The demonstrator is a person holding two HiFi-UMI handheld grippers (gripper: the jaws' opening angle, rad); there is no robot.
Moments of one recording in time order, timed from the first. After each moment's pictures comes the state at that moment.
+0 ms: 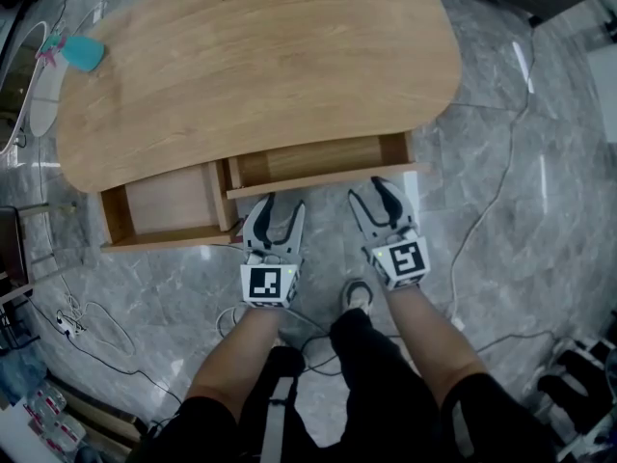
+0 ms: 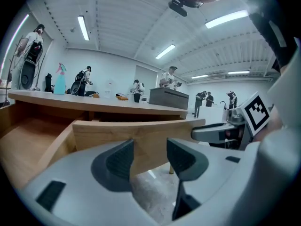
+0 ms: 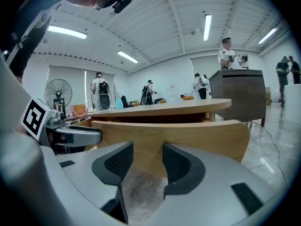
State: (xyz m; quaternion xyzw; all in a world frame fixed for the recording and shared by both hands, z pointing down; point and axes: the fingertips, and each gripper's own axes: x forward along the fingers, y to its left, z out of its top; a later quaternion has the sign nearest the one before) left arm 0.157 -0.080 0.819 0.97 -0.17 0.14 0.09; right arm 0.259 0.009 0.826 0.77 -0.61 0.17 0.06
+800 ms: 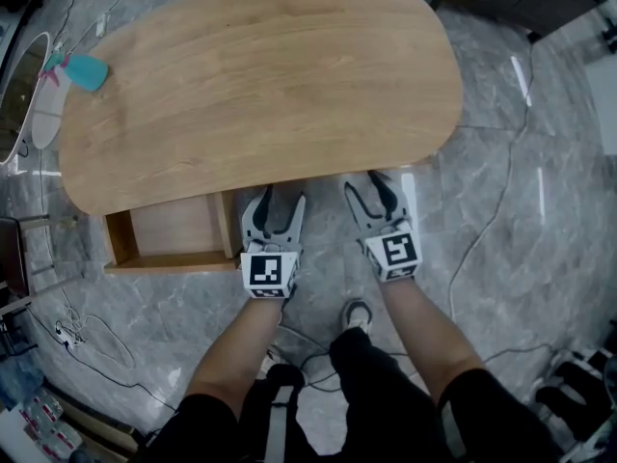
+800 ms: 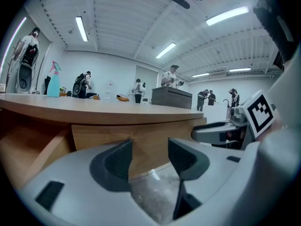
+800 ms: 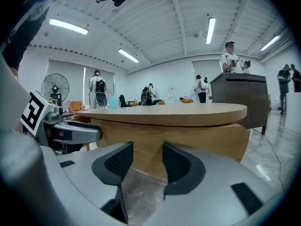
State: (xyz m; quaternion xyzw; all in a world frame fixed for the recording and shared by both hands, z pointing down) left arm 0.205 -0.133 0.826 0.97 -0.17 0.16 0.06; right arm 0.307 -0.044 0.830 0.78 -0.60 0.15 0.08
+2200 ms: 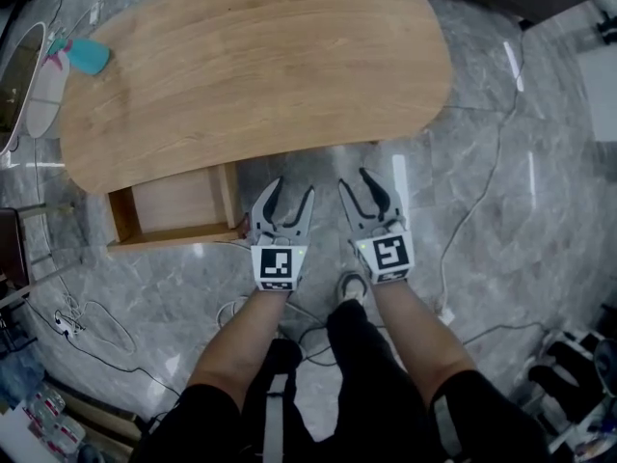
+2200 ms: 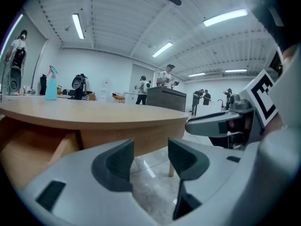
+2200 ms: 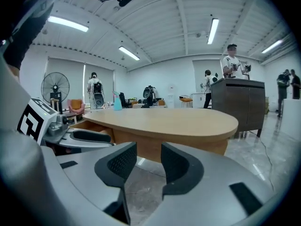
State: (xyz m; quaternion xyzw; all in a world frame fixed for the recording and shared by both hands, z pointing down) left arm 0.186 -0.092 0.798 0.97 -0.14 0.16 0.07; right arm 0.254 -0.025 0.777 0.78 -0.60 0.16 0.10
